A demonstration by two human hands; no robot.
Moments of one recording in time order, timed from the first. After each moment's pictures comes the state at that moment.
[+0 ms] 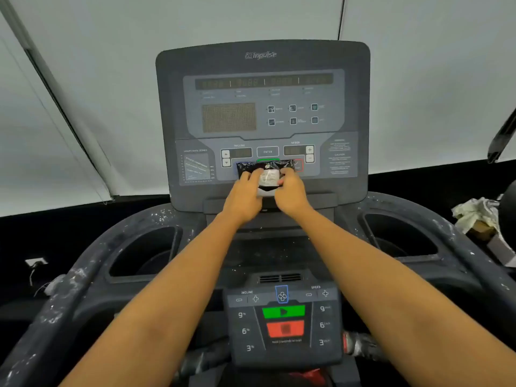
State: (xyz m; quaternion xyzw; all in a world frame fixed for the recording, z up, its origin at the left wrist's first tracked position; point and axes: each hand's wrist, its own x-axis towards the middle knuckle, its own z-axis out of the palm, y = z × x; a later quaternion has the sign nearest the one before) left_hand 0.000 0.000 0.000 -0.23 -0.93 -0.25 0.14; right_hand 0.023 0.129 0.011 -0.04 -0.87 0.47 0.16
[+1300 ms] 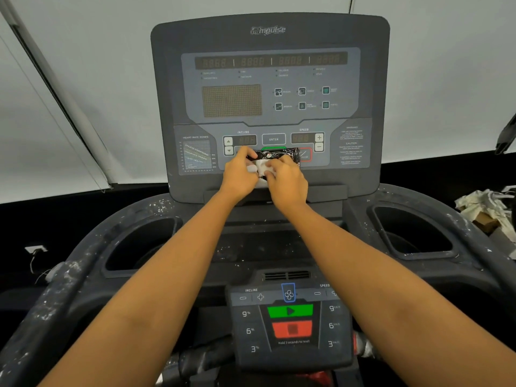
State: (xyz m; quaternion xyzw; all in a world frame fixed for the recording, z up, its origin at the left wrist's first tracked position) left_hand -0.026 -0.012 0.013 -0.14 -0.86 -0.48 0.12; right_hand 0.009 0.108 -0.001 0.00 -0.92 0.26 0.28
